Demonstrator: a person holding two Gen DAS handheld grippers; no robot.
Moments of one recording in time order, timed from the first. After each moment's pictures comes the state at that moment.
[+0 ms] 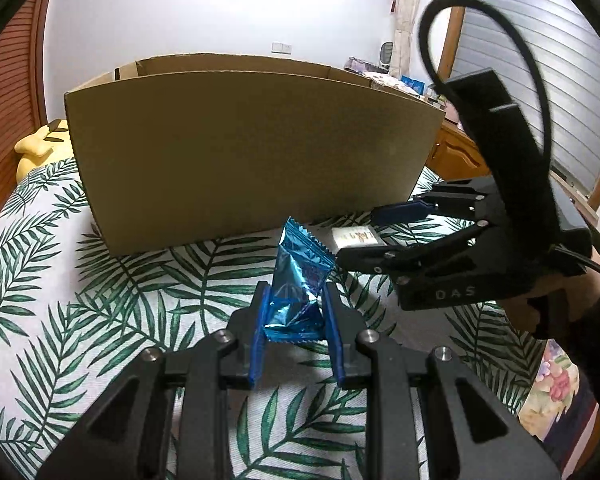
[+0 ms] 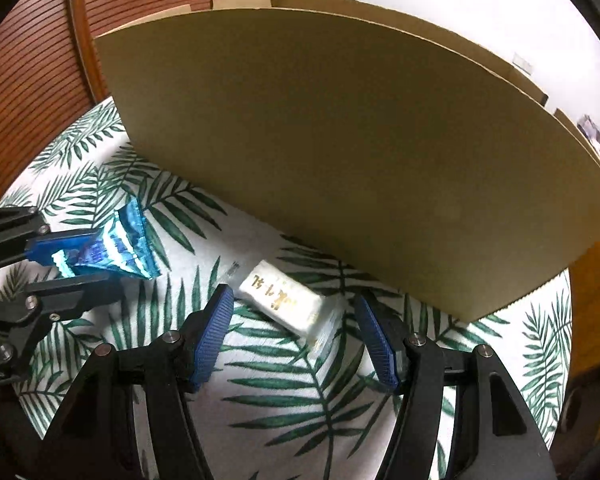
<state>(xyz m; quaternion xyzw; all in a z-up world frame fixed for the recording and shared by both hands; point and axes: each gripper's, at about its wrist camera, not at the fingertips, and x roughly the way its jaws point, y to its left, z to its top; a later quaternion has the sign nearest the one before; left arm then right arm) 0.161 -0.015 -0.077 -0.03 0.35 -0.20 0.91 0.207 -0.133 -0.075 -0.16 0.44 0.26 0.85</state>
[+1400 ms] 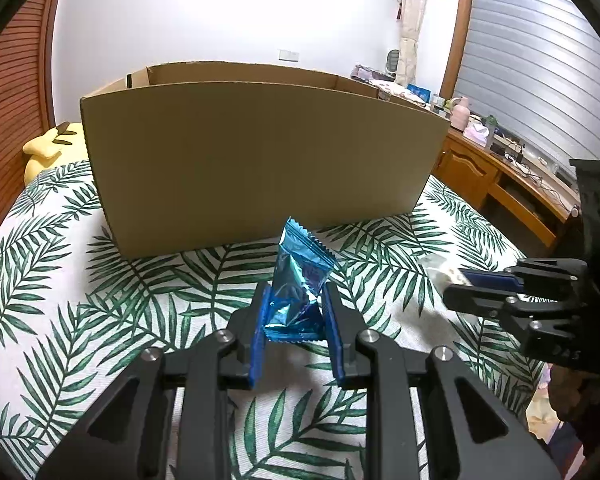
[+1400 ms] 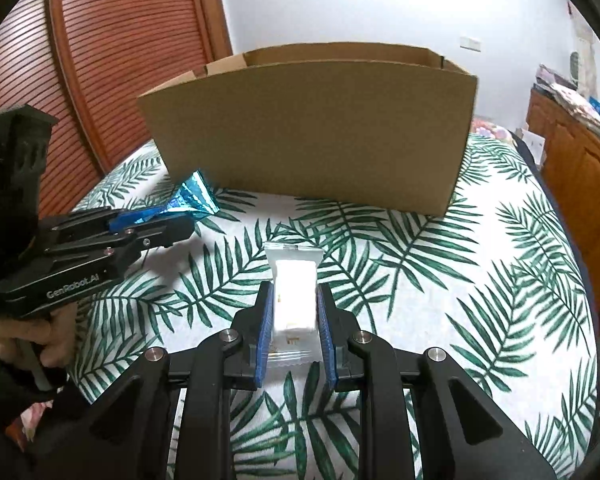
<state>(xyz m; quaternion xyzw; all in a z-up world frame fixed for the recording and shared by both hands) 0.157 -0.012 -0.074 -0.03 0.34 -0.19 0.92 0.113 -0.185 -0.059 -0.02 0.38 0.23 0.89</state>
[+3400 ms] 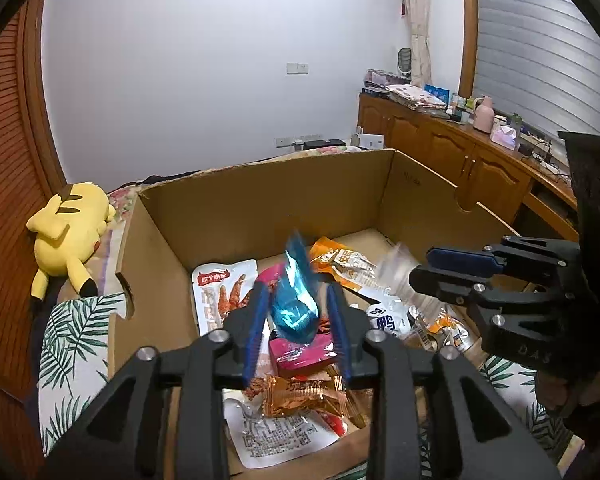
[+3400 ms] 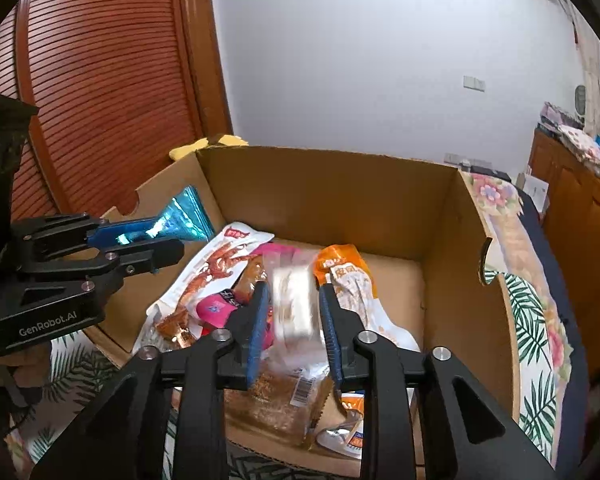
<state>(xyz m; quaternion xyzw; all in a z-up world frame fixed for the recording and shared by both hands) 0.309 -0.010 0.006 0.03 0.32 -0.16 0.93 0.274 -0.156 0.007 -0.03 0.33 0.23 0.92</state>
